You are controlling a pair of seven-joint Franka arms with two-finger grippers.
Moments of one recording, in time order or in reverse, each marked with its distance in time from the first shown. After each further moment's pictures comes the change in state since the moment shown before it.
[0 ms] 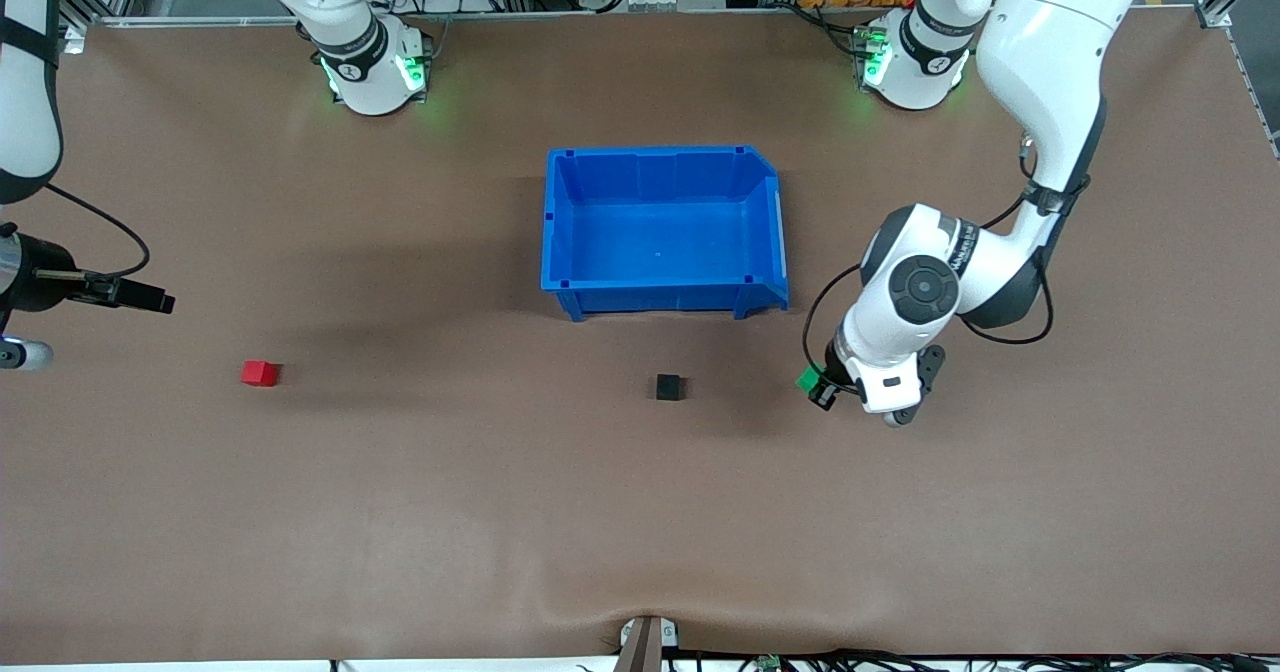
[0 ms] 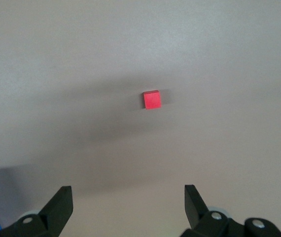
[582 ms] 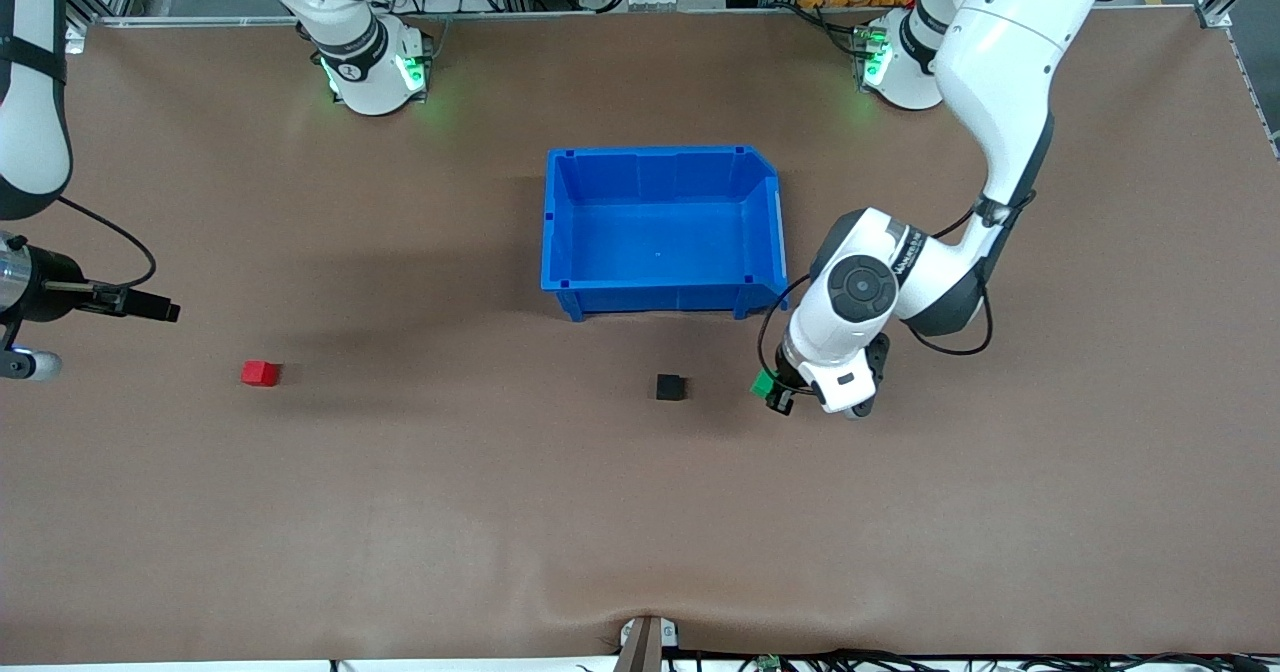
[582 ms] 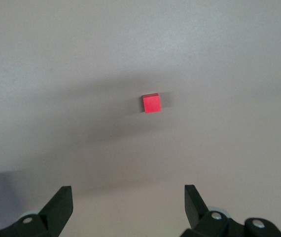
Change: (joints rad) left arm -0.088 0.084 -0.001 0.108 0.000 0.000 -0.266; right arm -0.004 0.026 0.000 -0.002 0.000 0.026 0.000
